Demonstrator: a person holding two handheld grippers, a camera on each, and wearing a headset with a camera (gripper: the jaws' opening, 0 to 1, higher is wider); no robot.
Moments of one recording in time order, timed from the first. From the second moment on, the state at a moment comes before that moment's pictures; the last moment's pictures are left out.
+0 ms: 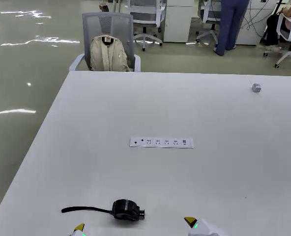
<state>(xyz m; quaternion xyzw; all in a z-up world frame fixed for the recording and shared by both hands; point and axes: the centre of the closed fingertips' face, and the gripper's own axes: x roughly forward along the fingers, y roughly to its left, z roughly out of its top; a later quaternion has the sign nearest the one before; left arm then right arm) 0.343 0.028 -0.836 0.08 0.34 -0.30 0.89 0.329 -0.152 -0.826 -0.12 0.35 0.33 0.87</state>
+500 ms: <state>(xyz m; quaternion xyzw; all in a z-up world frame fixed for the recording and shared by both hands) 0.323 0.045 -0.831 0.06 0.35 -0.29 0.89 0.313 -0.164 -0.816 -0.11 0.35 0.32 0.87</state>
